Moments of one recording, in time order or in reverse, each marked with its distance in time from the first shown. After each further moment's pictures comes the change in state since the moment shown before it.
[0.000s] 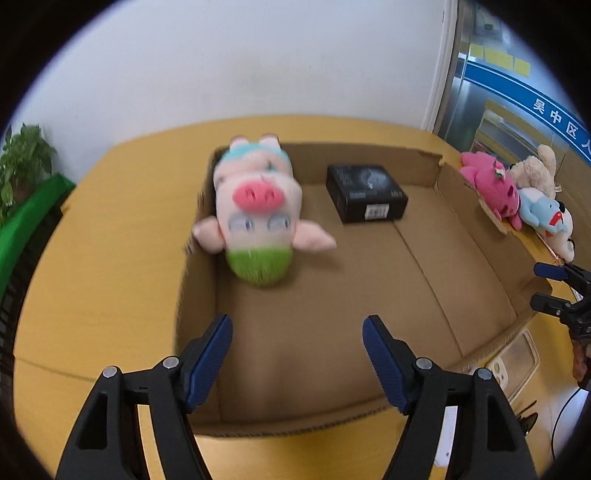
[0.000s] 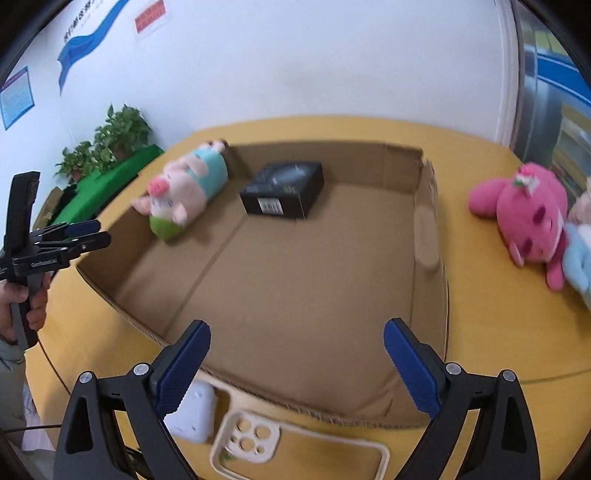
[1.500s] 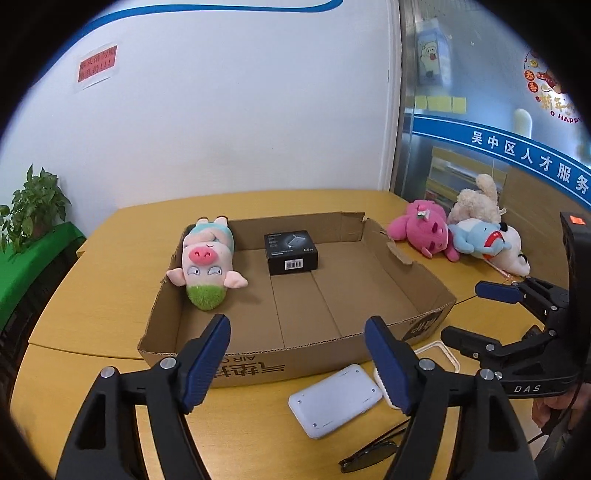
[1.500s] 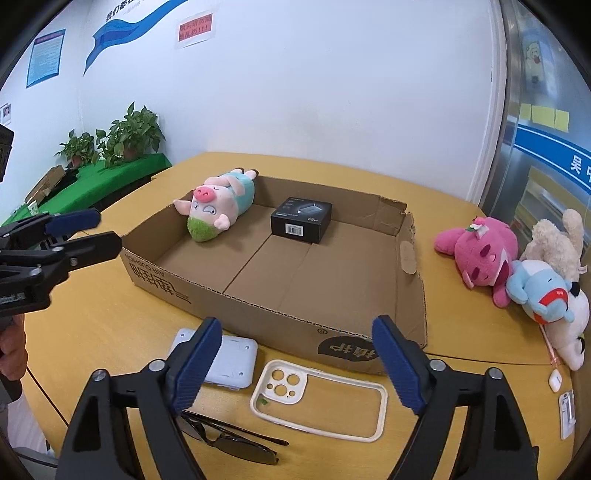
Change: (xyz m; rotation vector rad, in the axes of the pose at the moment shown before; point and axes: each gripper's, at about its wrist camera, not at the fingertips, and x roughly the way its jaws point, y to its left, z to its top) left arm -0.135 -0.103 -0.052 0.041 -0.316 -0.011; right arm -0.108 0.080 -0.048 -0.141 -0.201 -0.122
